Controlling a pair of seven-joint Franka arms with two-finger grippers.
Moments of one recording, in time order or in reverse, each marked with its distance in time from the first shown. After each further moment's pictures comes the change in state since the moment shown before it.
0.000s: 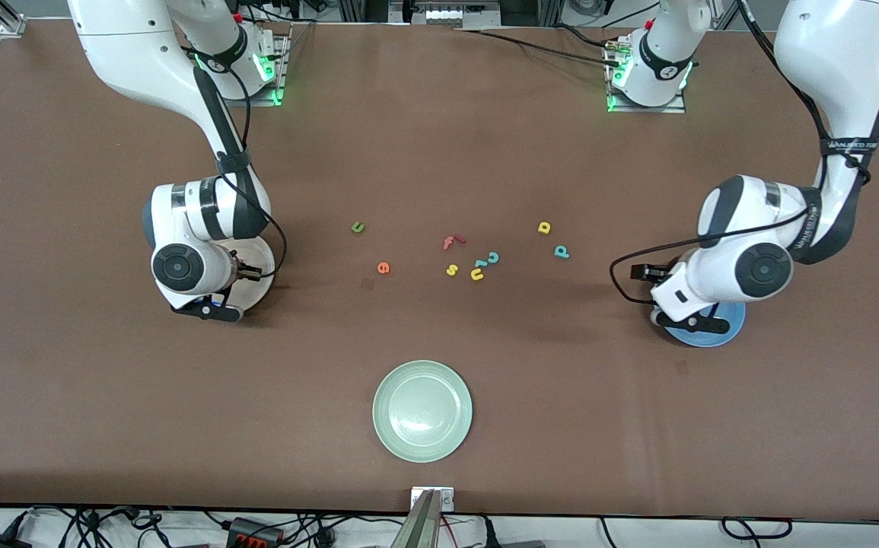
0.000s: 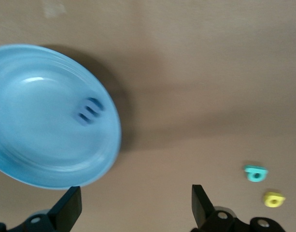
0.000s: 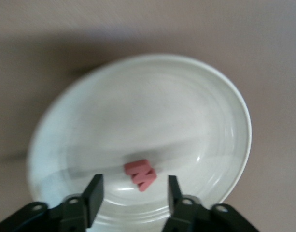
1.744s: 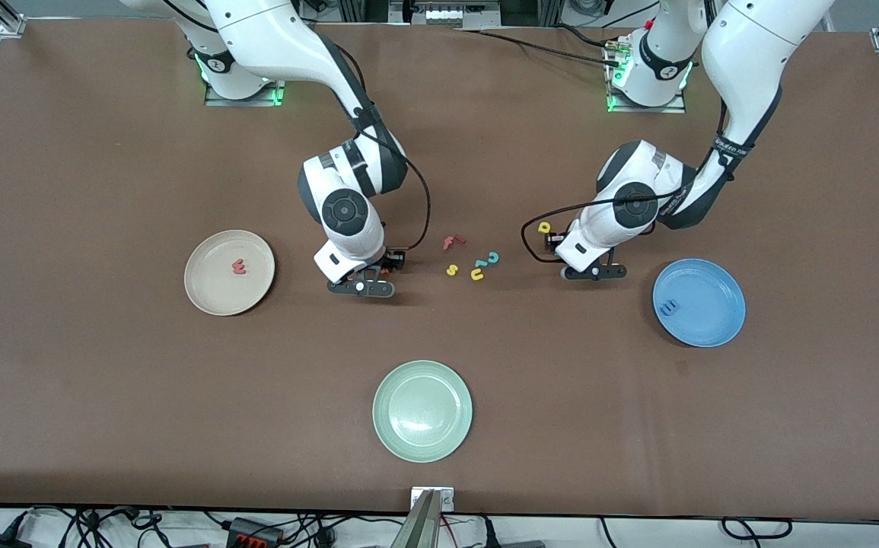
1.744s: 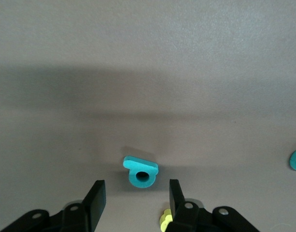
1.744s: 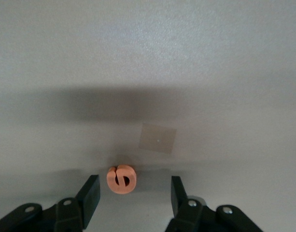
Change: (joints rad) left arm 0.000 0.025 -0.213 -0.383 0.003 0.515 -0.396; right arm 0.368 0.137 0.036 0.126 0.245 0.221 0.193
